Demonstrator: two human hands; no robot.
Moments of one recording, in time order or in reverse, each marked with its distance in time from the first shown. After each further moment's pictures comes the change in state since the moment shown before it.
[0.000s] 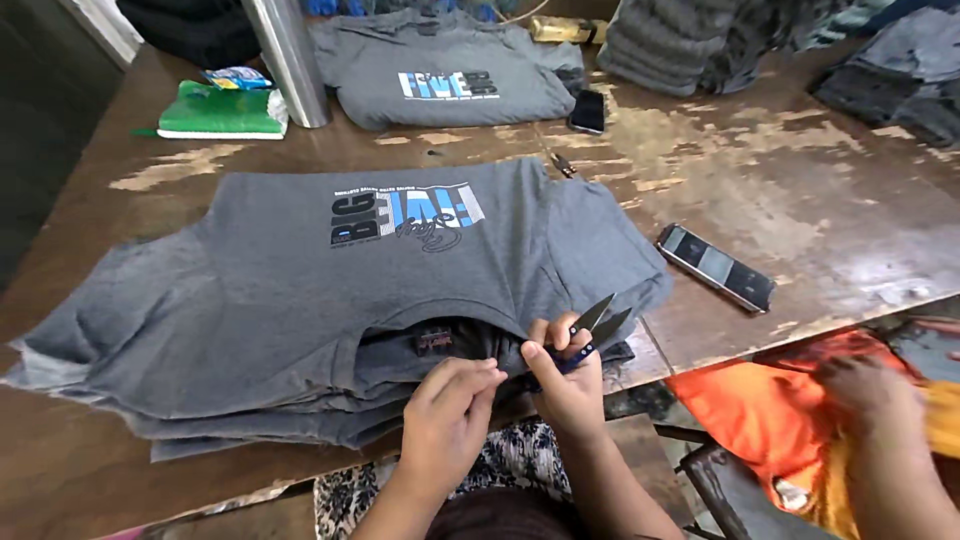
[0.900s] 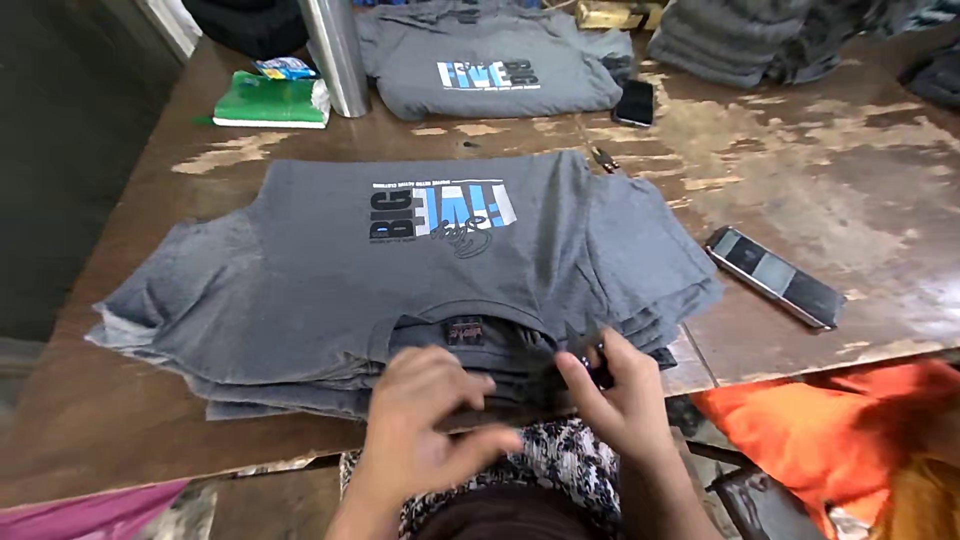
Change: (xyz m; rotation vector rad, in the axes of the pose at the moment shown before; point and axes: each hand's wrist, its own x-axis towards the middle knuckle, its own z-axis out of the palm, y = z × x) left_hand 0.015 0.003 -0.065 0.170 -0.162 0.043; right_hand 0.001 -0.035 -0.017 -0.981 -0.239 -0.046
